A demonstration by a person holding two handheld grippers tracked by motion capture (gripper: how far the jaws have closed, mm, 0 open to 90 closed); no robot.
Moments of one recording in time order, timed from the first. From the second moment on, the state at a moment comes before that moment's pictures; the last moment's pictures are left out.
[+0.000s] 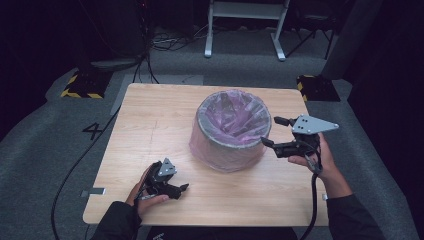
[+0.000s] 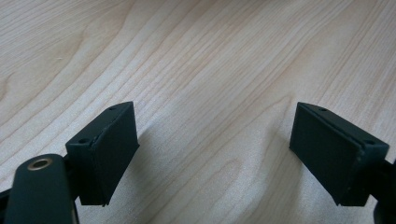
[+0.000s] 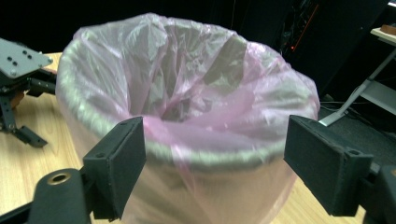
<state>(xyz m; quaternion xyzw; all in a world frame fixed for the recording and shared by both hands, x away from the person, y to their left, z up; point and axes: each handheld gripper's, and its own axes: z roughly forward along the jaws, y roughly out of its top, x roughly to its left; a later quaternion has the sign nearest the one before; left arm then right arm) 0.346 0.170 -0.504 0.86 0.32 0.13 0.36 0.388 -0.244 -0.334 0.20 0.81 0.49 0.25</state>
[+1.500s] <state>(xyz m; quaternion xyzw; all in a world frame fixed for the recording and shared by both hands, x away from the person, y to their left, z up) 0.347 0.169 -0.504 0.87 0.32 0.13 0.36 0.365 -0.324 -0.489 0.33 0.87 0.32 0.20</state>
